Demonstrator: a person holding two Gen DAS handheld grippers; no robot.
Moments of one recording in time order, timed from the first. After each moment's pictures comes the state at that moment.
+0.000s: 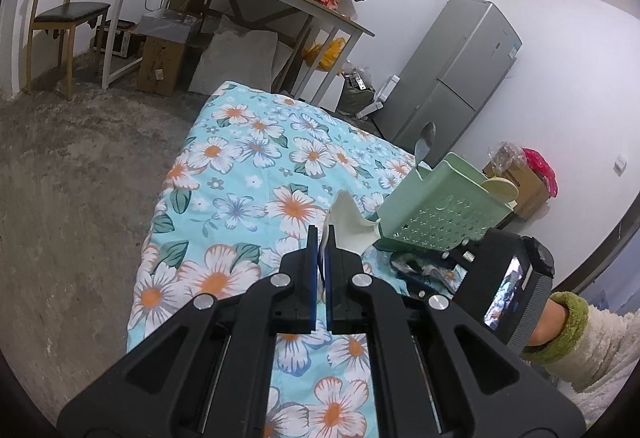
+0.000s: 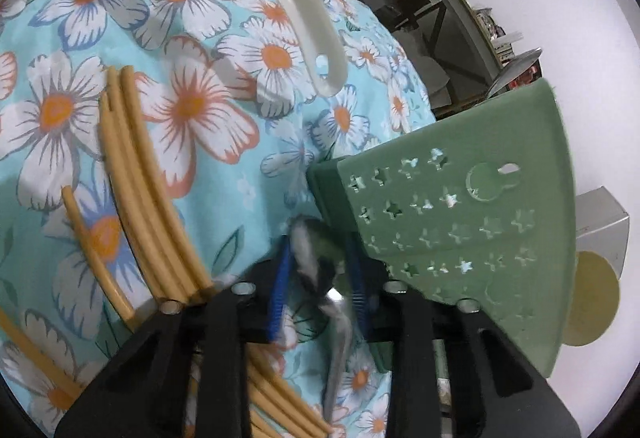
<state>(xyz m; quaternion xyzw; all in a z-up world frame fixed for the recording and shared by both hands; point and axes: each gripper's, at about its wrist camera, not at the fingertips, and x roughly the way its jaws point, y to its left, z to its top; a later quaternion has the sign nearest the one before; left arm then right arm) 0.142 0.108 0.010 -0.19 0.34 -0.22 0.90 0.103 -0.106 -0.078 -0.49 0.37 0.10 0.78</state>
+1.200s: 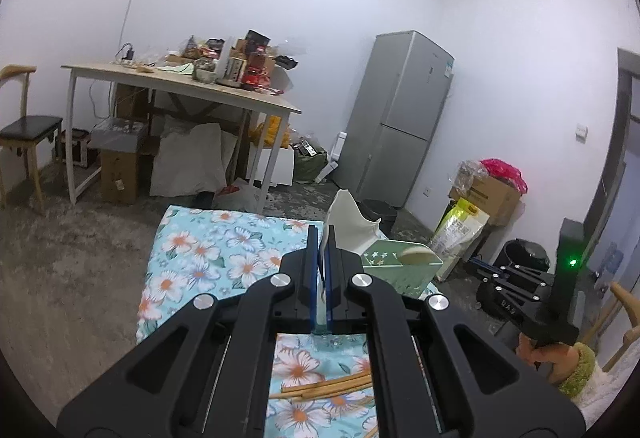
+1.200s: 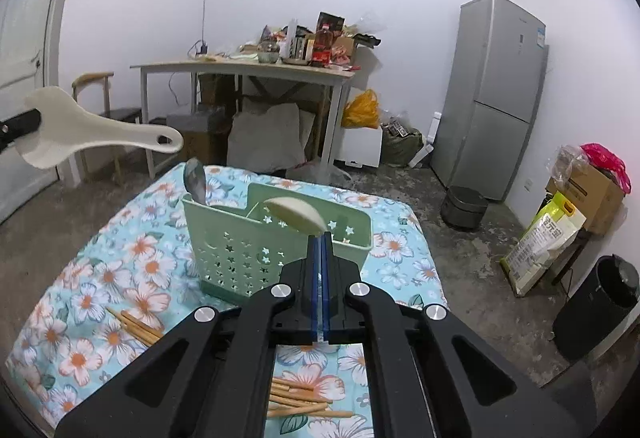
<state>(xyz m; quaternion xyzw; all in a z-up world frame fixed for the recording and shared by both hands) 0.119 0.061 0.128 -0.10 0.18 -0.28 0.94 0.042 -0.244 0.078 -0.06 0.24 -0.04 0.97</state>
